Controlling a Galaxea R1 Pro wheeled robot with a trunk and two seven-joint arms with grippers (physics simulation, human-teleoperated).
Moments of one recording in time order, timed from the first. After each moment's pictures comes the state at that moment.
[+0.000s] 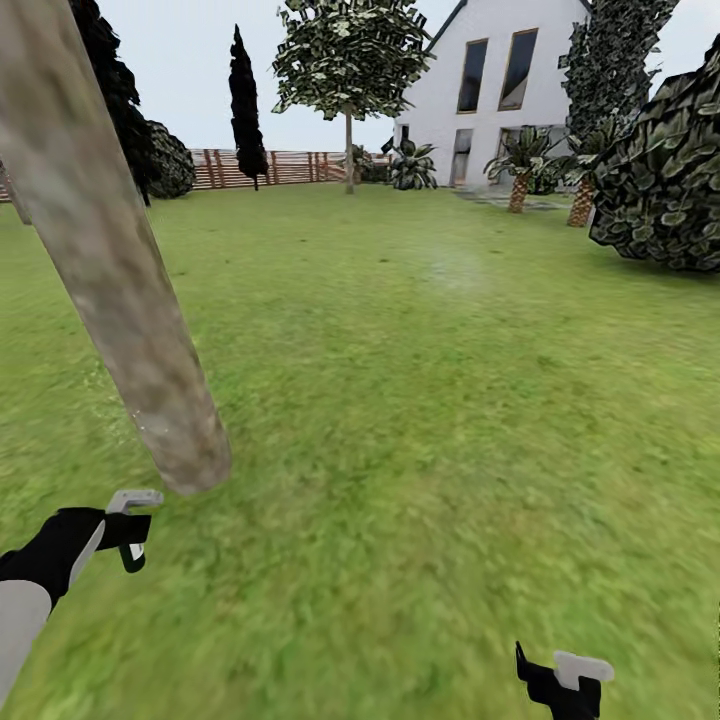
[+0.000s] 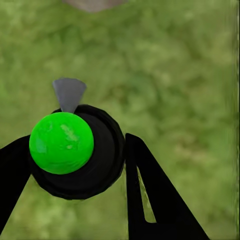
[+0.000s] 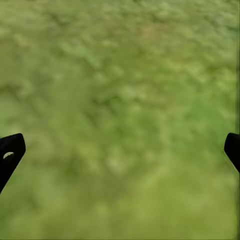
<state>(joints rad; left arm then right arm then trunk) -0.79 0.38 0.11 -0.50 -0.10 0.53 -0.25 -0.45 -0.12 0.06 -0.03 -0.21 -0.67 -0.06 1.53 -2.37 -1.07</state>
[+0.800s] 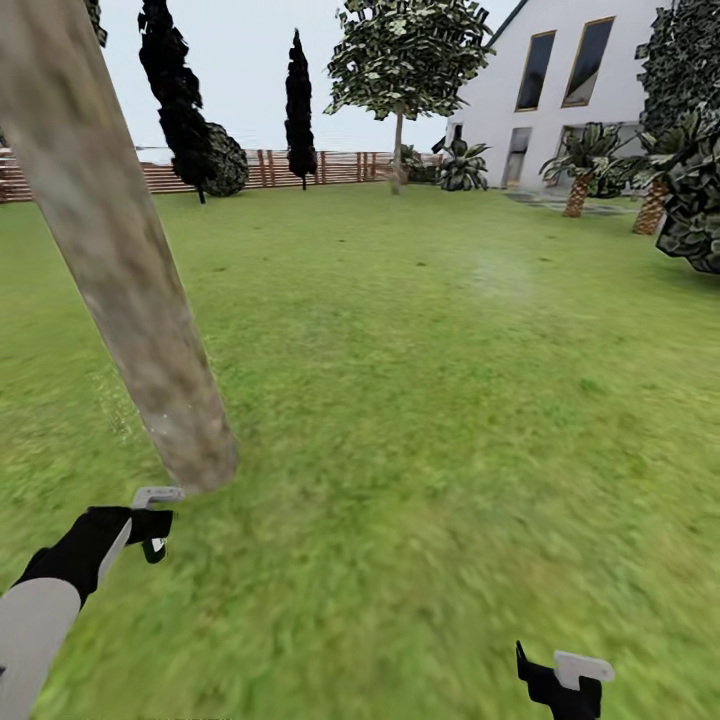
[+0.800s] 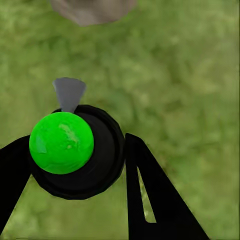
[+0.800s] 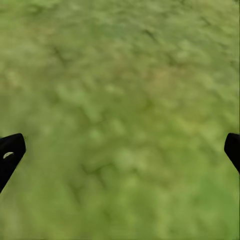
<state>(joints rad) -0.79 0.31 0.11 -0.51 -0.10 0.49 -0.18 -0.45 -0.12 0.05 -0.03 -0.21 -0.67 -0.06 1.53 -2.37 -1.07</state>
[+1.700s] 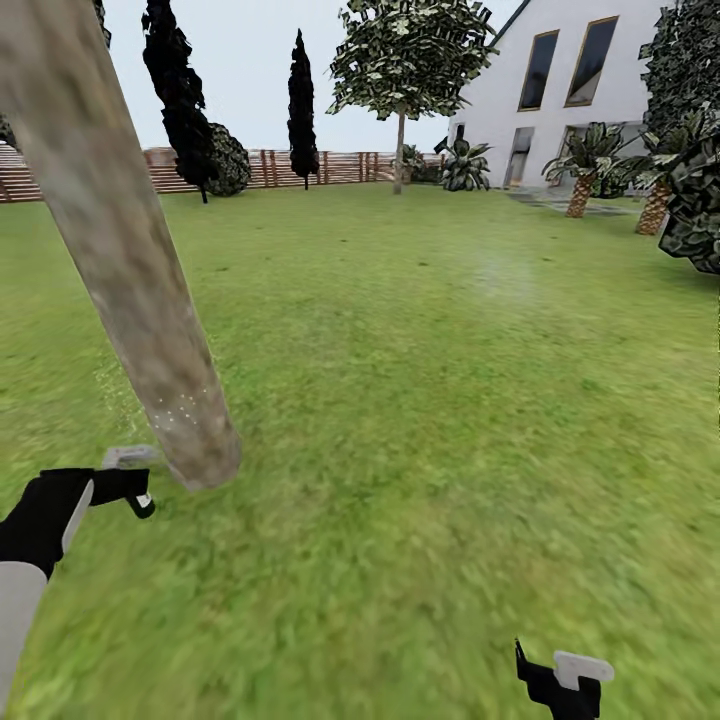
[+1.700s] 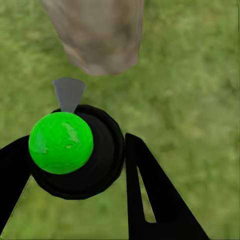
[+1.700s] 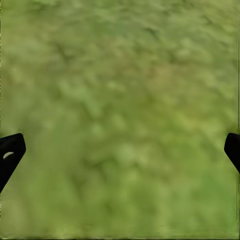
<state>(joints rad) -0.81 0.37 0.21 -0.75 -0.12 0.63 -0.33 -0.45 -0.12 0.06 -0.03 -0.20 -0.67 -0.06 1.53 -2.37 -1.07</state>
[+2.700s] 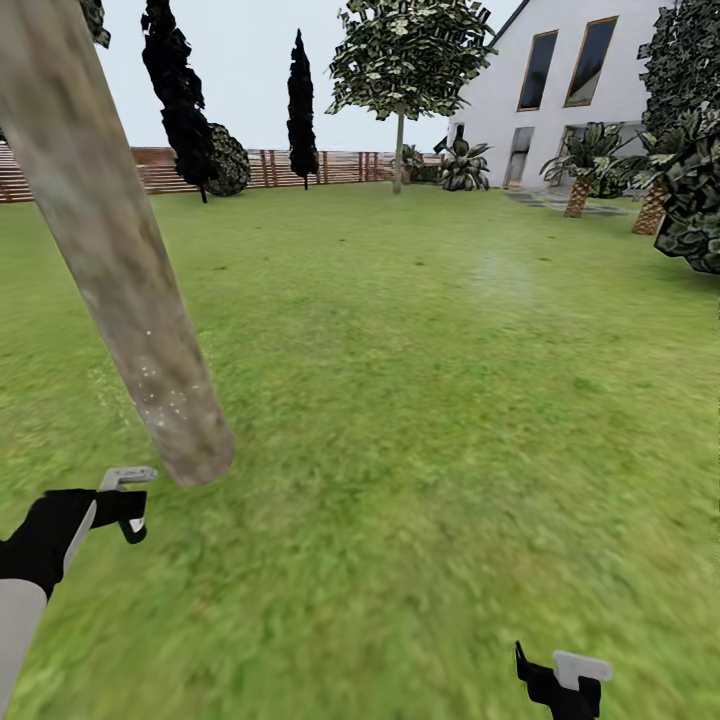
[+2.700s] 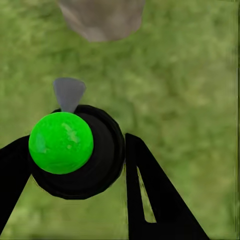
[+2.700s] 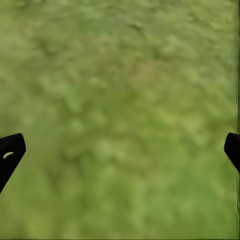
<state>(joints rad) -0.76 0.37 0.20 -0.70 -0.13 0.61 -0.28 -0.45 -0.12 0.06 -0.03 -0.20 -0.67 -0.06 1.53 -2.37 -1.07</state>
